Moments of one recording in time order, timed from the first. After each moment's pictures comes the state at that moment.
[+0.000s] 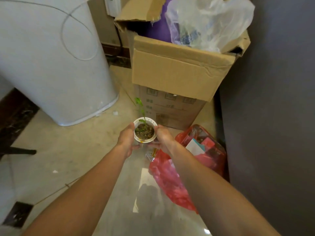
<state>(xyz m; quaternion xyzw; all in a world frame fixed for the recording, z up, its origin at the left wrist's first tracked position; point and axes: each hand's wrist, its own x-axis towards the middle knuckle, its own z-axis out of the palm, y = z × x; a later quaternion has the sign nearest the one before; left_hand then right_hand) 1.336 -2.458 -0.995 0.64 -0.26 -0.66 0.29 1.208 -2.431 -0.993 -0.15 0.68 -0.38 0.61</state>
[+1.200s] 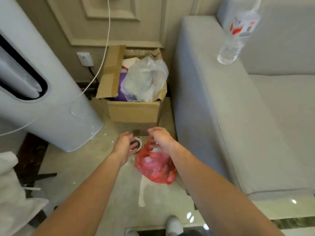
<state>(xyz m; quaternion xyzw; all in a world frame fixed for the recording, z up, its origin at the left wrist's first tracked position) 1.285 -2.358 -0.666 0.61 -0.30 -0.71 0.20 1.144 -2.310 -0.646 -0.14 0.71 -0.39 0.56</state>
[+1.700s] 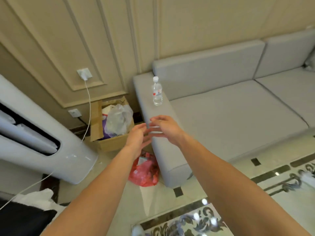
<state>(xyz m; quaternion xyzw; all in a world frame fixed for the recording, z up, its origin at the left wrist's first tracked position) 1.163 -2.190 -0.236 0.49 -0.44 -0.73 0.16 1.051 -2.120 -0.214 -0.17 0.67 -0.54 0.48</state>
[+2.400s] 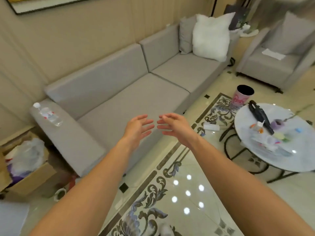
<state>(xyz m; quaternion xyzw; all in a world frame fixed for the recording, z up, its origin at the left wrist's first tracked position) 0.988 -1.724 -0.107 0.30 -0.57 -0.76 -0.03 0.947 -1.558 -0.099 0.00 0.68 -0.68 0.28</state>
